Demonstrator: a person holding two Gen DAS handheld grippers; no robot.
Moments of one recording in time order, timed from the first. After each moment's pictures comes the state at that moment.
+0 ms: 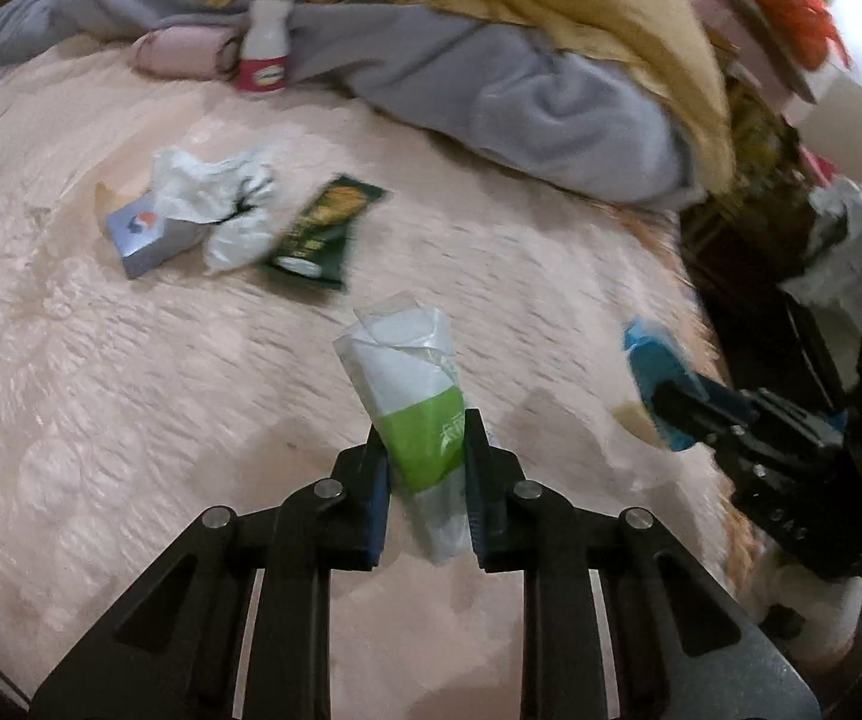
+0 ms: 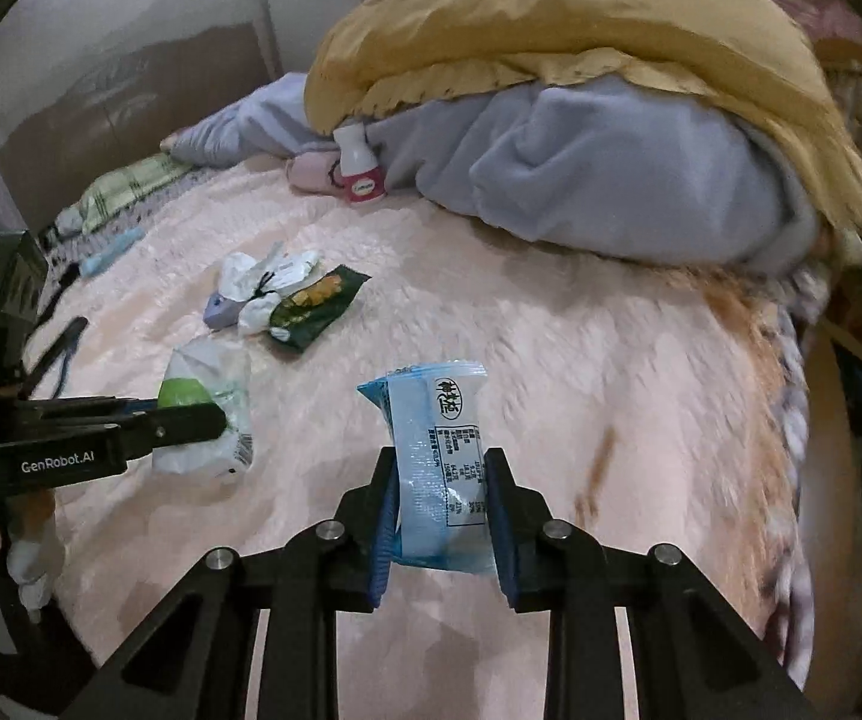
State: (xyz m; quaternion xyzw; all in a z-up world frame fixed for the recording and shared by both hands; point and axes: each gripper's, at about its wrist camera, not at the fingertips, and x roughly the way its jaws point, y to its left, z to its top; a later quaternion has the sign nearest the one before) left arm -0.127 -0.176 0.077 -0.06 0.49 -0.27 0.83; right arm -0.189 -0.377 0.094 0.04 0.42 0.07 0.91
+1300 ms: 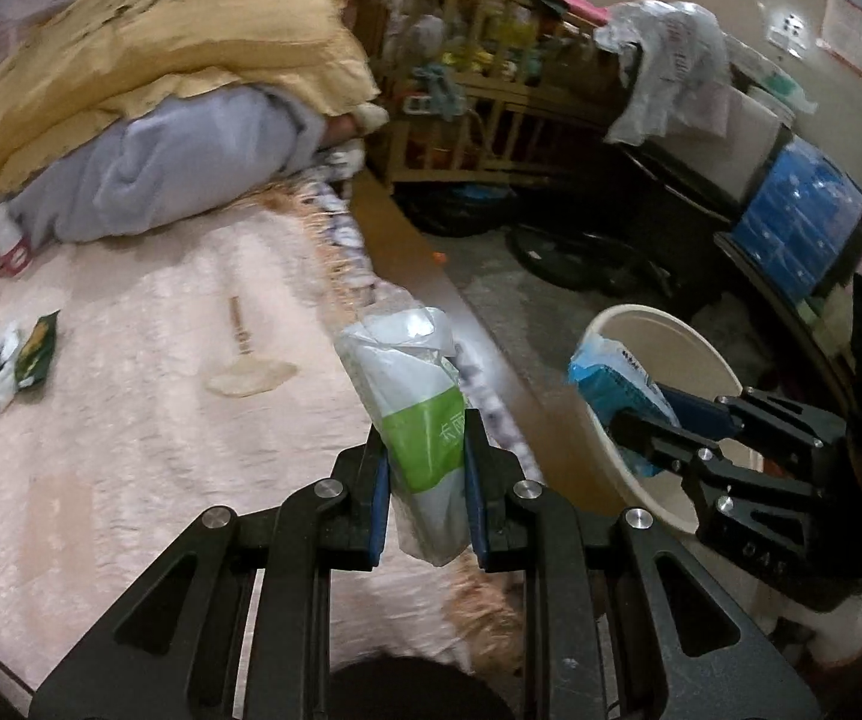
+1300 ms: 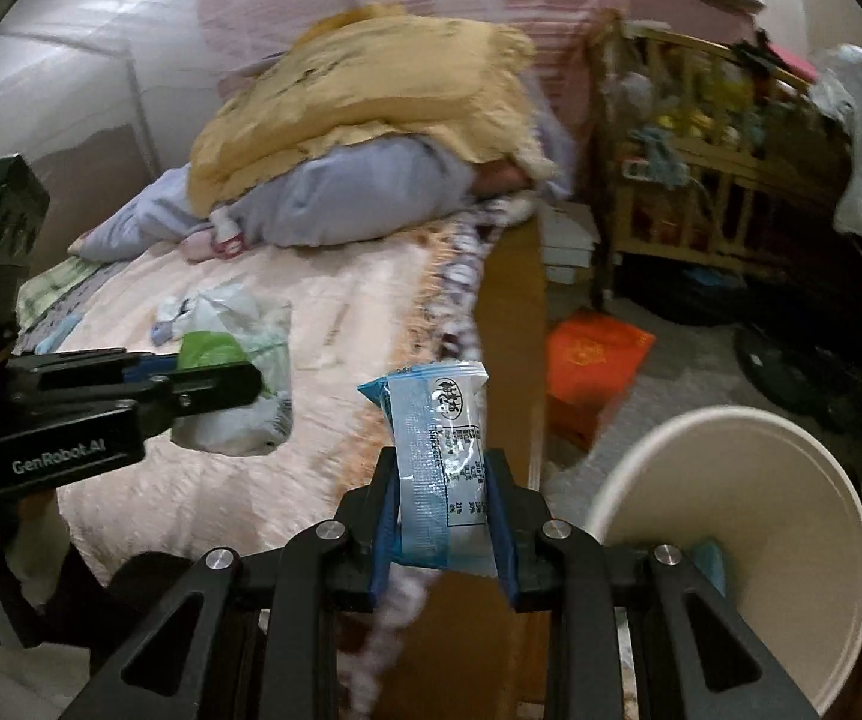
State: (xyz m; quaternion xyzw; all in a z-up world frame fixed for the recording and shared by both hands) left arm -0.306 -0.355 0.150 0.10 0.40 -0.44 0.80; right arm -0.424 -0.482 0.135 0.11 0.36 -0.10 0.92
